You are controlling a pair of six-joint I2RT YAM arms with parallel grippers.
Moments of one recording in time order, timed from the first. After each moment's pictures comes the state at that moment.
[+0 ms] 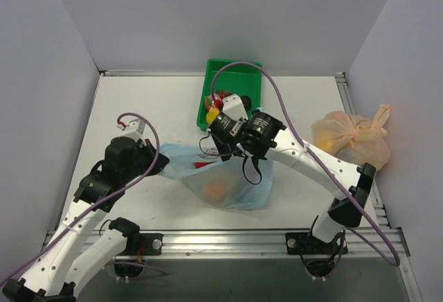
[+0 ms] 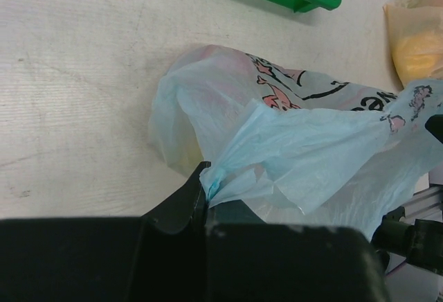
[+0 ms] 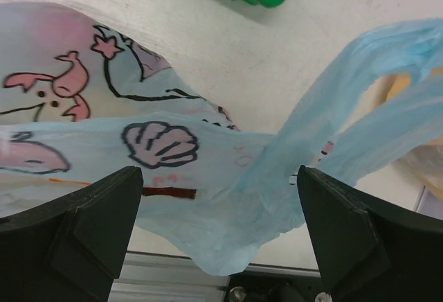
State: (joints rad) left arm -0.43 0.70 0.80 -0.65 0.04 -0.64; right arm 1.04 1.63 1.75 -1.25 0.62 0.49
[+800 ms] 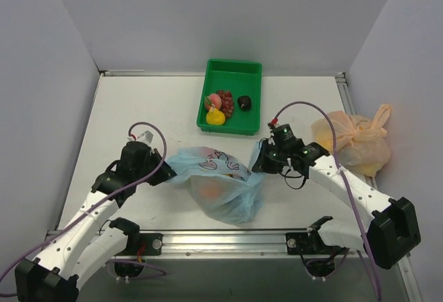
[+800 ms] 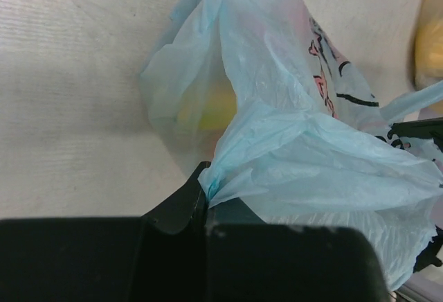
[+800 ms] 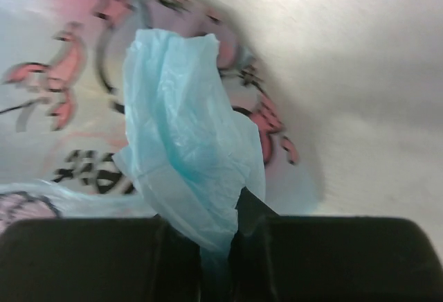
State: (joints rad) left arm -0.42 0.77 0.61 -0.59 0.13 -0.82; right arm 0.57 1.19 0.80 -0.60 -0.13 0.66
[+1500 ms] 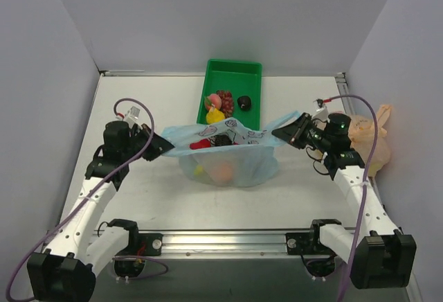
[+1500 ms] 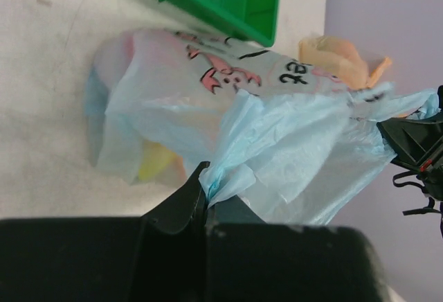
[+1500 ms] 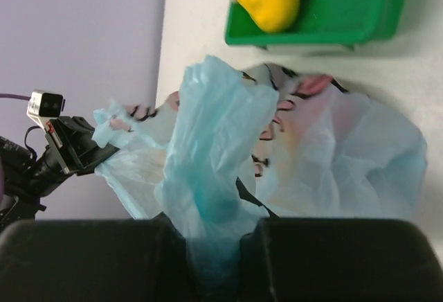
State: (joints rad) left arm -0.17 0.93 0.78 -0.34 0.41 -0.85; right arm 0.04 1.03 0.74 -0.09 -0.68 0.76
